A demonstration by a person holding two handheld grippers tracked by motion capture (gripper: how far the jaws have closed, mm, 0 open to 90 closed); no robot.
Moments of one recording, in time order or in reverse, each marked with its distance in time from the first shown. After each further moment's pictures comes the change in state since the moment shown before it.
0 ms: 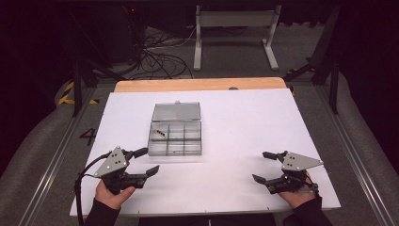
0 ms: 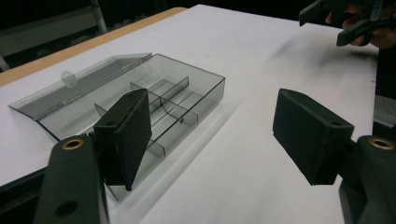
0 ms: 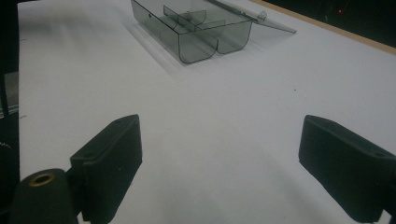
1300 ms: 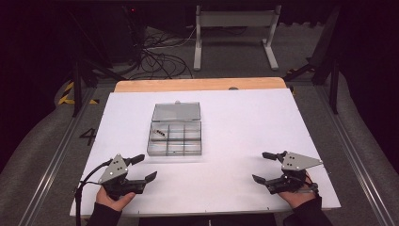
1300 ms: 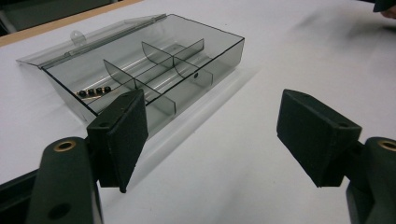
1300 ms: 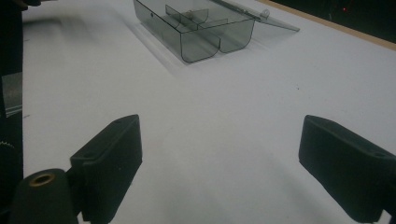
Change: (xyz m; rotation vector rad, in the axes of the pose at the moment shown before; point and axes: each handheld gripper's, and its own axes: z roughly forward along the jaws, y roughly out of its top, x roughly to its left) left arm 0.002 -0.030 0.003 0.049 0.048 -0.044; right arm -0.001 -0.001 0.001 0.001 0.014 0.008
